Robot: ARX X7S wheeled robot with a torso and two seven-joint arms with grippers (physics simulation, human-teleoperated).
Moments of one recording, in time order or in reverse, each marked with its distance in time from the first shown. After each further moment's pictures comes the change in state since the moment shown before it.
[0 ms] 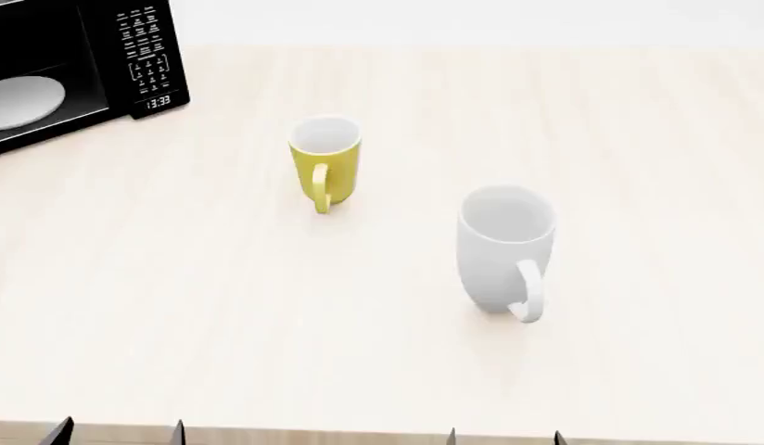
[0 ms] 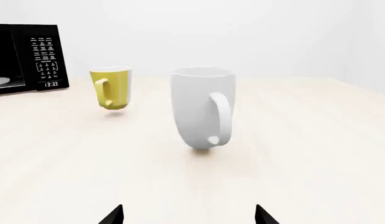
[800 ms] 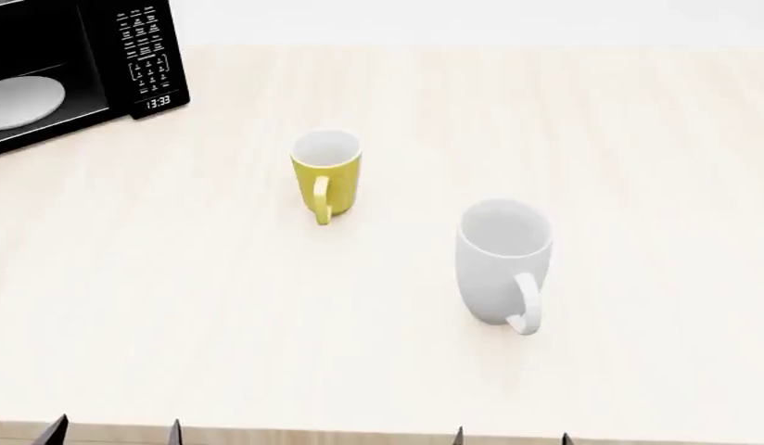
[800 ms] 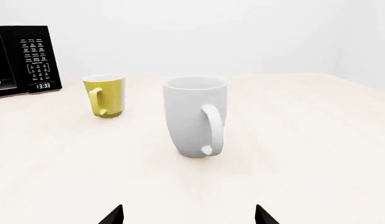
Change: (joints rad) left arm -0.004 -0.056 0.065 0.015 -0.017 -0.023 -0.083; right arm -0.004 0.058 -0.061 -0.034 0.077 0.036 0.089
